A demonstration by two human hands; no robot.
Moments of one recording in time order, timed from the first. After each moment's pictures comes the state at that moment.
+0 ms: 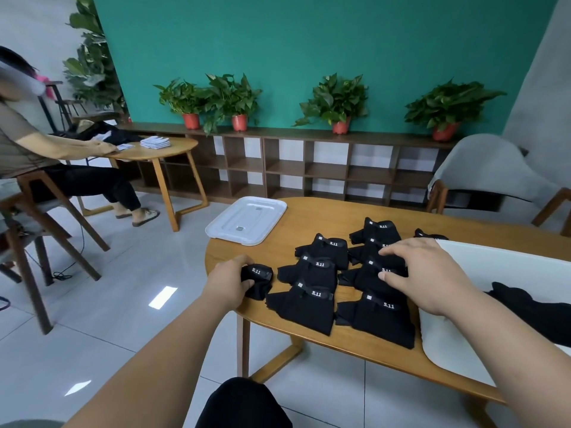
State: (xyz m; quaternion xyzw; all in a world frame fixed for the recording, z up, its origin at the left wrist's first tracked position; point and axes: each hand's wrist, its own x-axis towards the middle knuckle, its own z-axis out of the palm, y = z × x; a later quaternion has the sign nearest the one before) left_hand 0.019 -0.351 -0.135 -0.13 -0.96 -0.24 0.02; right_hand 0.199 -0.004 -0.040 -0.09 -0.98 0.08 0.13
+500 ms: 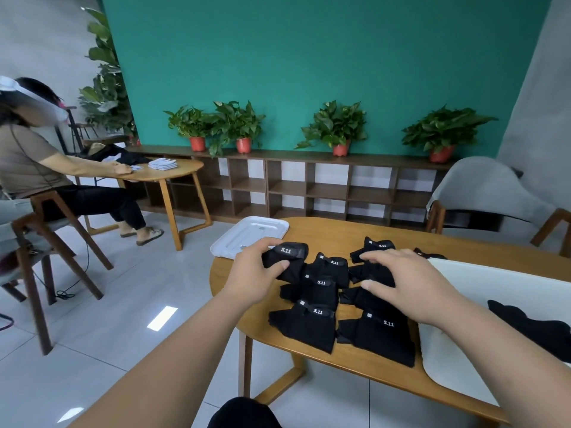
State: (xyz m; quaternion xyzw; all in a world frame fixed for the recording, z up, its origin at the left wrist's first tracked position) left_hand 0.060 -0.313 -0.054 -0.21 -0.85 -0.47 0.08; right_hand 0.200 -0.024 -0.016 -0.01 -0.99 0.10 0.13
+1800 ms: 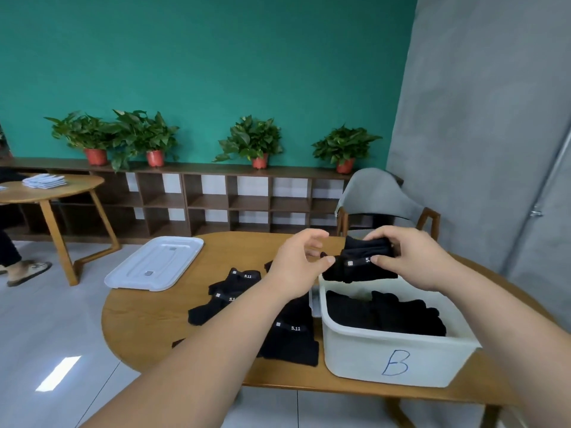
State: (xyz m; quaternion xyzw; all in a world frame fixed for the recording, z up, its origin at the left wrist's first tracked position) left_hand 0.141 -0.093 0.002 -0.39 -0.75 -0.53 -0.04; right_hand 0.293 0.109 0.051 -0.12 -0.95 0.21 0.20
